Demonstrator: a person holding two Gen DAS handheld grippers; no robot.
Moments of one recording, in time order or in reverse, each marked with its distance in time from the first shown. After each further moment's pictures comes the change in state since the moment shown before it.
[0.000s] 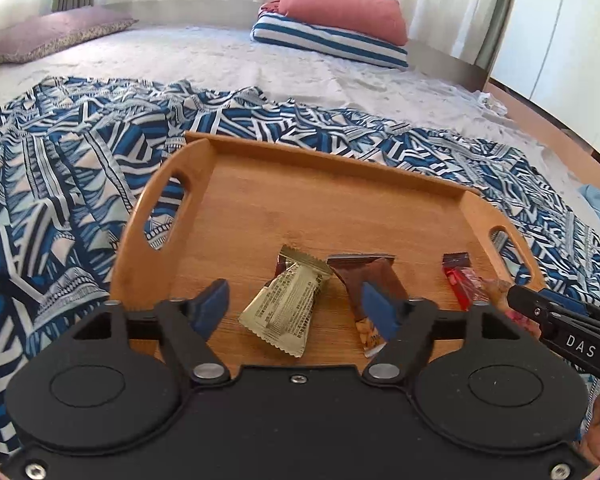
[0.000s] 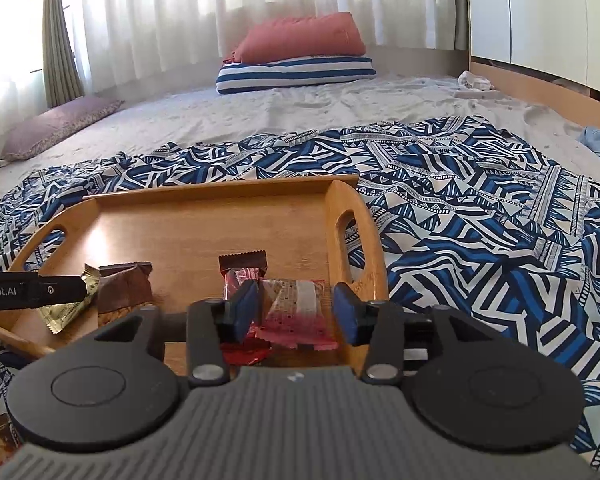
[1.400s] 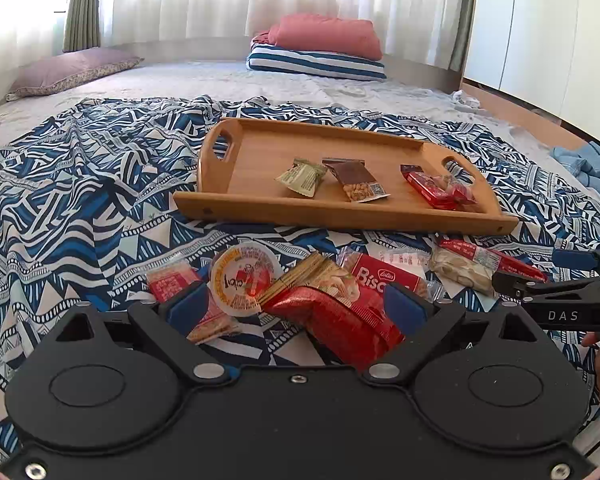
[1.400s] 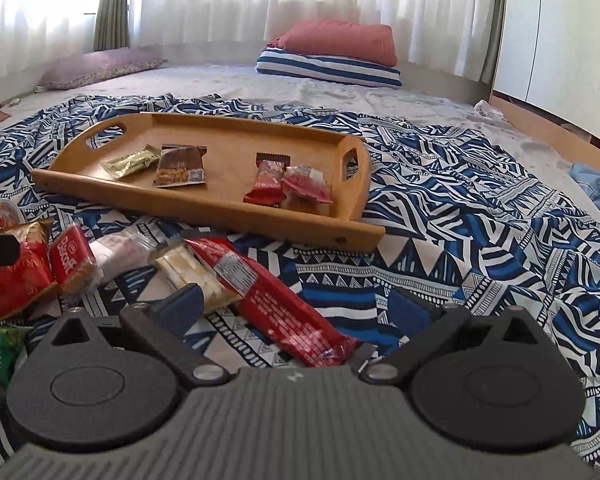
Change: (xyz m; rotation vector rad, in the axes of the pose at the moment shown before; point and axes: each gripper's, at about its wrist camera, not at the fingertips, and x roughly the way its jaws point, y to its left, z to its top) left arm -0.137 0.007 -0.131 0.092 -0.098 0.019; right arm -0.091 0.003 -0.091 -0.222 0.007 -0.003
